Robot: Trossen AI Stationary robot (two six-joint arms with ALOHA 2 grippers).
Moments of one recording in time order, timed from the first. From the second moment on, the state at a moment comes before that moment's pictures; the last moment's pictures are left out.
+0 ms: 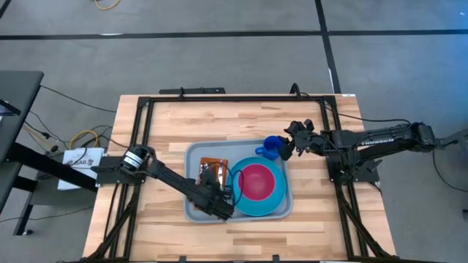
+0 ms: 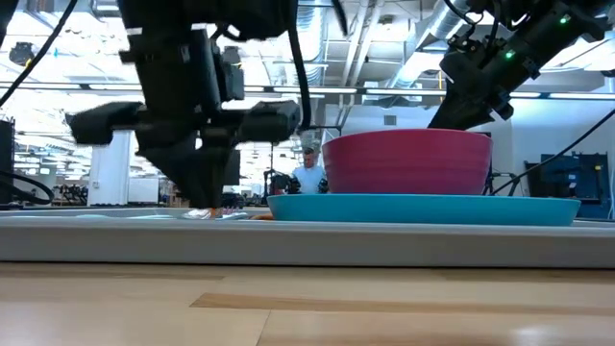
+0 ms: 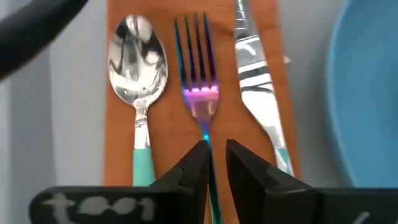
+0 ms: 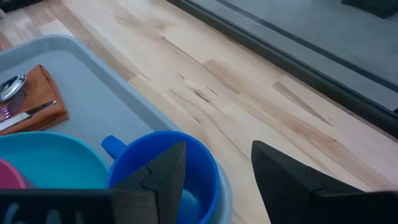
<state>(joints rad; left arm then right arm) -0.43 2.08 1.44 -1.07 -0.55 -1.91 -0.02 0.99 0.58 -0.35 0.55 0.44</state>
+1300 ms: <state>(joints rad) -0.47 0.81 0.98 -1.39 -1.06 -1.05 0.13 0.87 0.78 -0.52 0.46 0.25</state>
